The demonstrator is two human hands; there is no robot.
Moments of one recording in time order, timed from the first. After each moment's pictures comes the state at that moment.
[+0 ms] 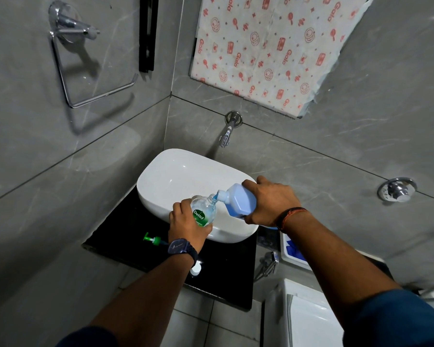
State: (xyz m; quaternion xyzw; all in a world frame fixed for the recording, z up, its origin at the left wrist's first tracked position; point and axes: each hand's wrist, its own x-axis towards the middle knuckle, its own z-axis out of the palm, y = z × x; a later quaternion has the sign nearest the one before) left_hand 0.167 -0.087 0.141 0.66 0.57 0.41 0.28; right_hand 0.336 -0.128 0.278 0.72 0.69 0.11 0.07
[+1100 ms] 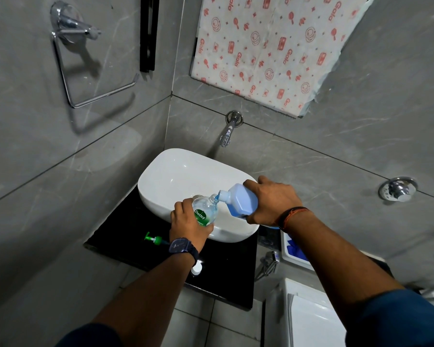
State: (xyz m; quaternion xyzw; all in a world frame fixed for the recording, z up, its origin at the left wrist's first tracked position) left_hand 0.166 -0.087 0.143 0.67 0.56 0.40 0.28; right_hand 0.336 -0.128 0.279 0.72 0.68 0.11 0.08
